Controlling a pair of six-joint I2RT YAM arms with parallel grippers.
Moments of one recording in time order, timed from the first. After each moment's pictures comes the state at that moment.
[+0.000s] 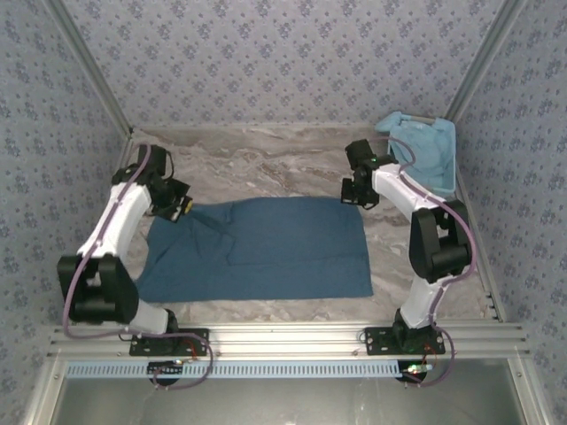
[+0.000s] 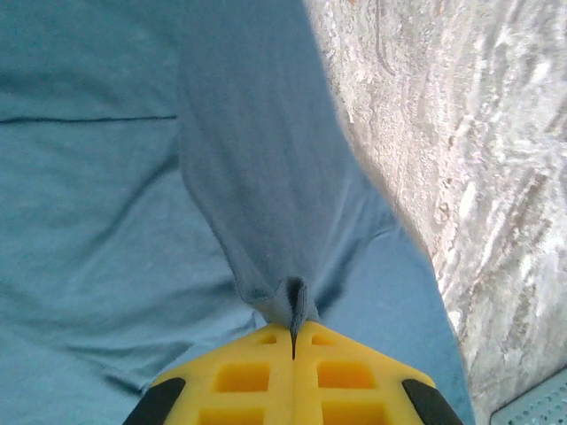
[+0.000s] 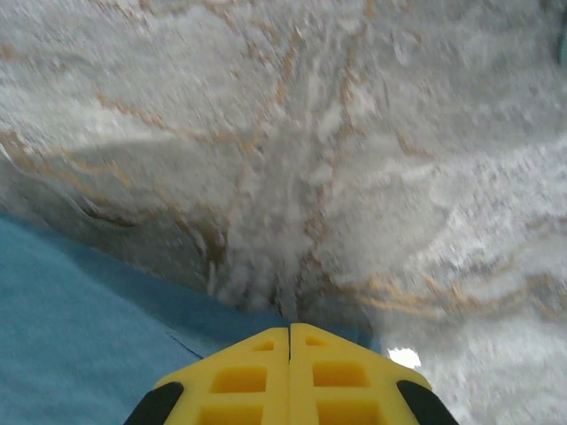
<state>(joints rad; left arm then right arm) -0.03 1.41 1.21 -0.97 0.18 -1.13 0.29 1.78 1.35 -0.82 0.08 0.37</state>
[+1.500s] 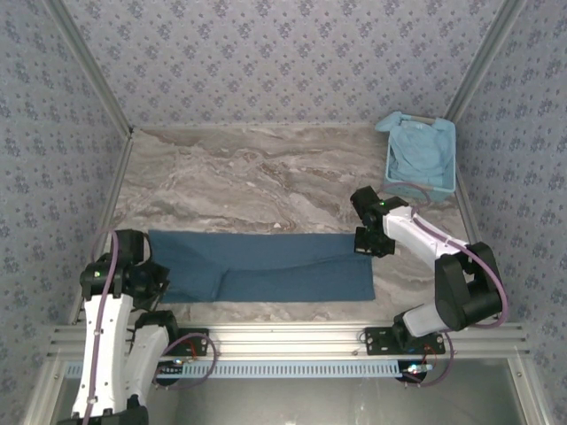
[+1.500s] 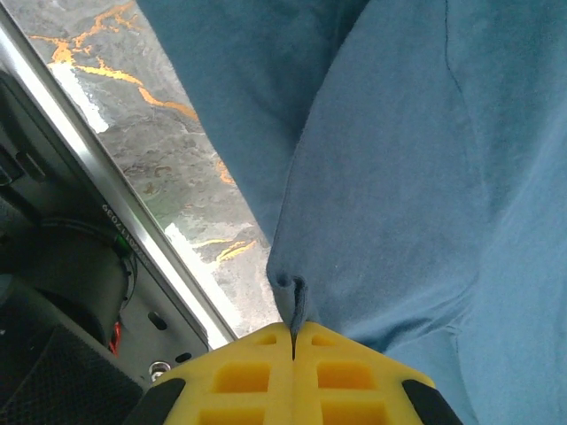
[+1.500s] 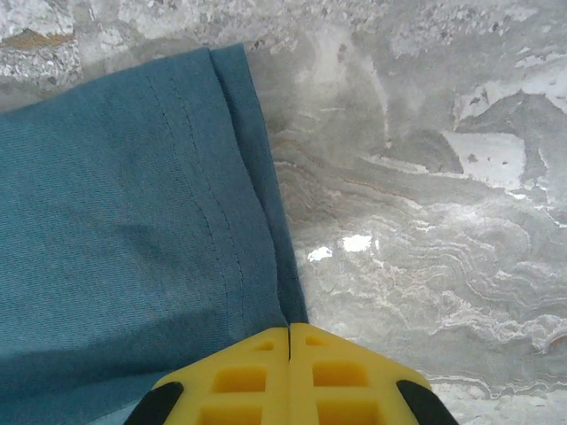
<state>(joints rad) 0.07 0.65 0.81 -1.48 0.06 -1.12 0.37 1.45 0.90 -0.95 0.14 0.55</state>
